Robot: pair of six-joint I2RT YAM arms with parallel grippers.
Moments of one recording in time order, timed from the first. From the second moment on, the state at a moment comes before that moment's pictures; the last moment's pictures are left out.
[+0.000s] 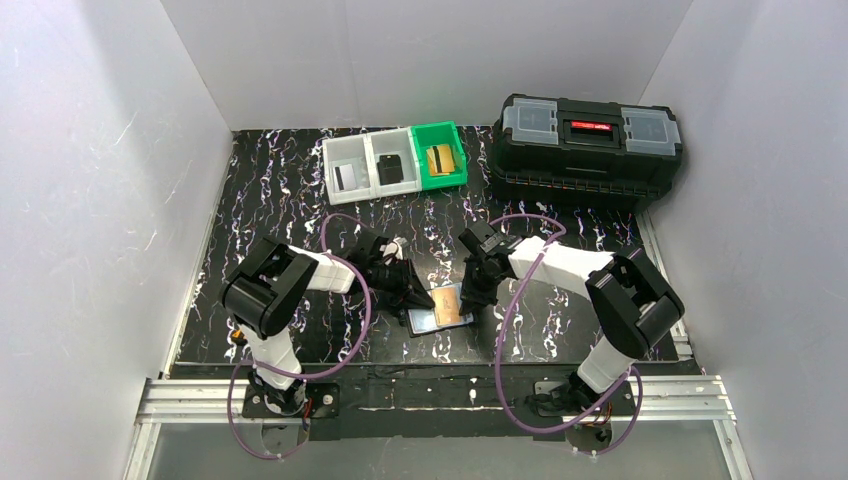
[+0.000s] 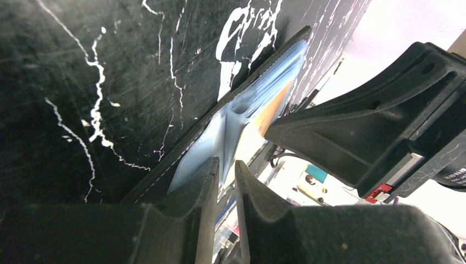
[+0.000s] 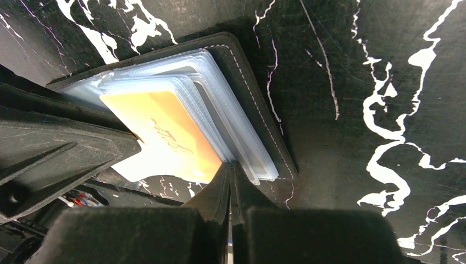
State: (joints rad) left arm -0.55 1.78 0.70 0.15 0.74 -0.96; right arm 0.74 1.64 0.93 -0.59 -0.20 0.93
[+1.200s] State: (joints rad) left arm -0.55 1.82 0.55 0.50 0.79 -1.14; right arm 0.72 1.65 0.94 -0.60 -0.23 0.93
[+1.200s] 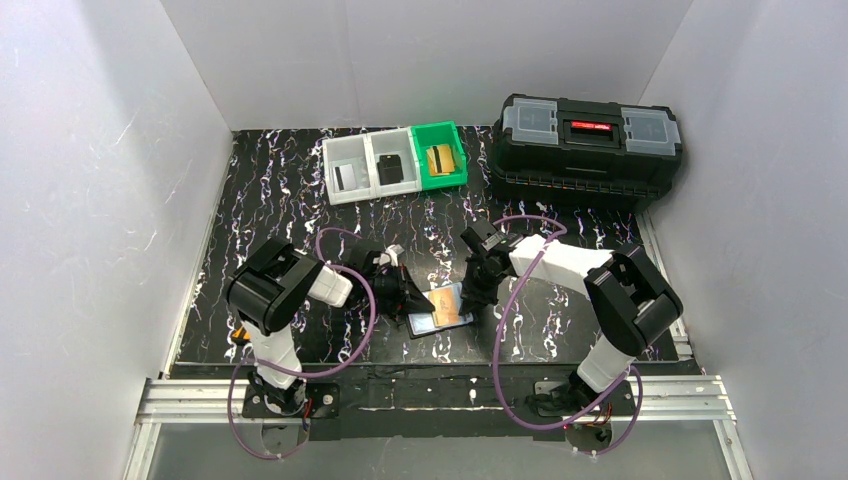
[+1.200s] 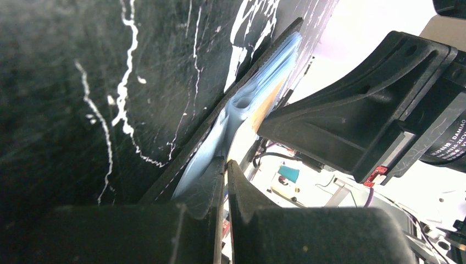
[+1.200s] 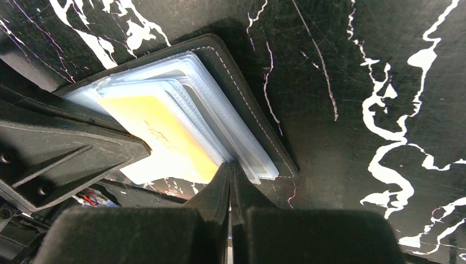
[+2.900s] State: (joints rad) left arm -0.50 1.49 0.78 -0.31 0.65 -0.79; right arm 0.71 1.60 0.94 -0.60 -0.20 0.89
